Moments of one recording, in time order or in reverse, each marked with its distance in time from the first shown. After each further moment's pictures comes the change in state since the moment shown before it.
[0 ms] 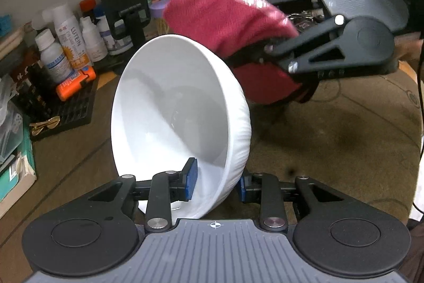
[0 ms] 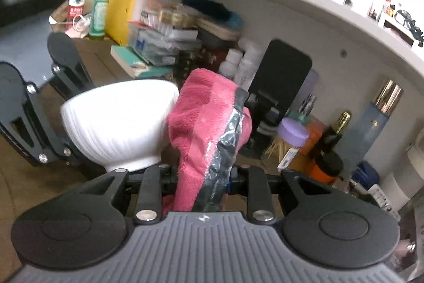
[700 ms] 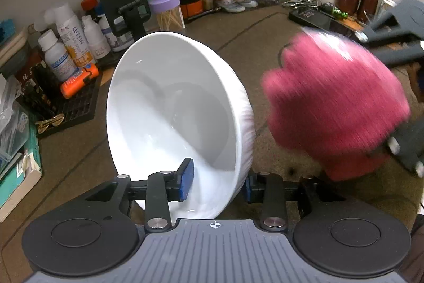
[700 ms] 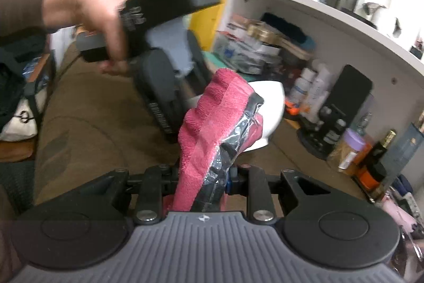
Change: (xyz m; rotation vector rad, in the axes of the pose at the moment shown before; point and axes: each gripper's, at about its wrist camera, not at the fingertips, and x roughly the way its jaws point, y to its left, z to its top) left arm 0.006 -0.011 -0.002 0.031 0.031 0.057; right arm -0.063 0.057 -0.025 -0.074 -0.056 0.170
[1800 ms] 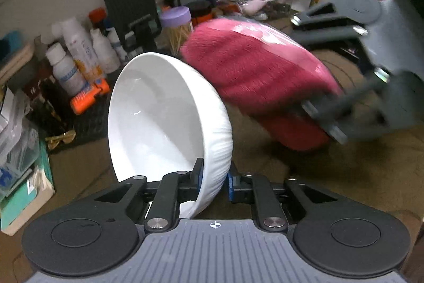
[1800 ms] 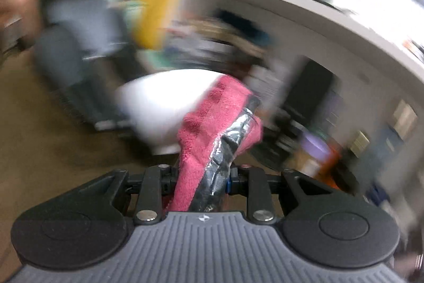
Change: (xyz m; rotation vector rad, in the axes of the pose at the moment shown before) left arm -0.002 0.011 0.013 0.004 -0.026 0.020; right arm 0.027 -0.017 0.003 -0.142 -0.049 0.025
